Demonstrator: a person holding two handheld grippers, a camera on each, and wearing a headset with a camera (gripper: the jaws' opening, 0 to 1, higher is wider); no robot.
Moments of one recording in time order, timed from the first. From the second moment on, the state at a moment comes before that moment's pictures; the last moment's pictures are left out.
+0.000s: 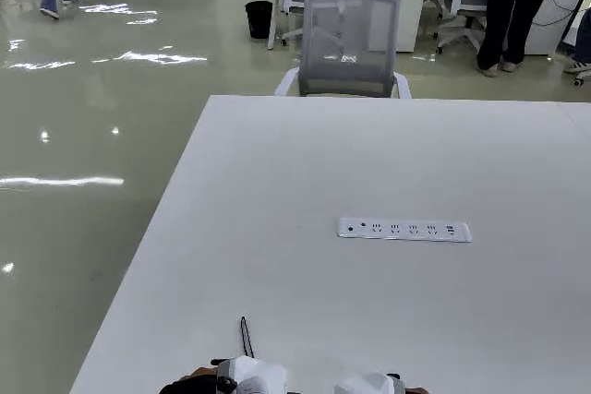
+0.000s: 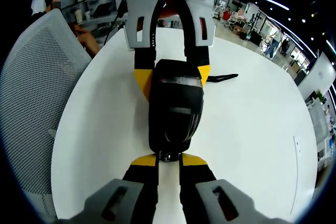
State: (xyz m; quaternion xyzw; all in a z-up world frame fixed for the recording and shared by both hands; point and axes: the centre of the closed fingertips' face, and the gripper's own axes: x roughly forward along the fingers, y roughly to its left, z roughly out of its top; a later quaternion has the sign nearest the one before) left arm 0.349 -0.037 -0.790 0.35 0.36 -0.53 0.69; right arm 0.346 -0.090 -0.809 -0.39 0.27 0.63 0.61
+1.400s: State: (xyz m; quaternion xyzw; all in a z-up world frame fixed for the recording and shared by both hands) left arm 0.348 -0.035 -0.791 0.35 0.37 -0.52 0.68; right arm 0.345 -0.107 -0.808 -0.40 0.29 0.63 0.61
